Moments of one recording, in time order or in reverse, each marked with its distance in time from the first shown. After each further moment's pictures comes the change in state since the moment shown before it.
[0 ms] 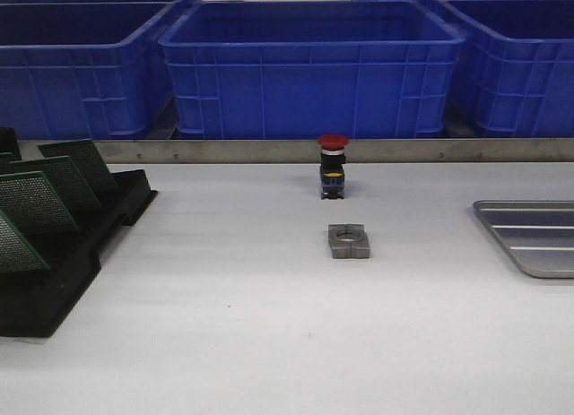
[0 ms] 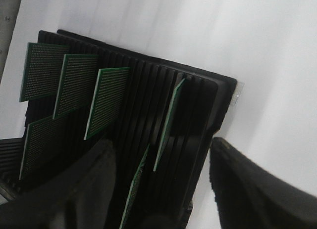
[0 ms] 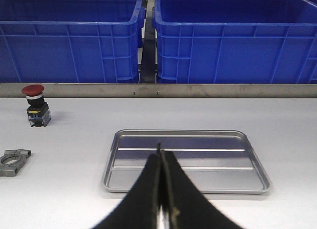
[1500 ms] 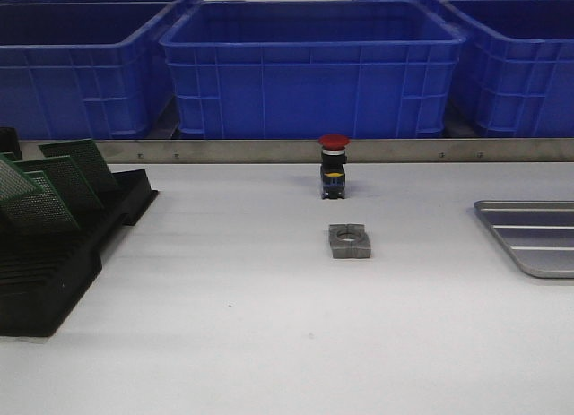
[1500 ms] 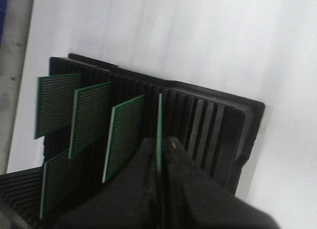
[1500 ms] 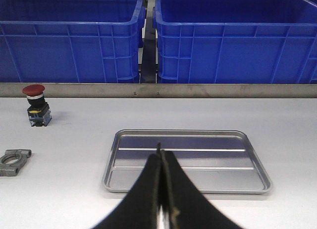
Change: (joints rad) left arm -0.111 0.058 -0.005 -0.017 -0.154 0.019; right arm 0.000 0.000 0.000 0.000 0.000 0.000
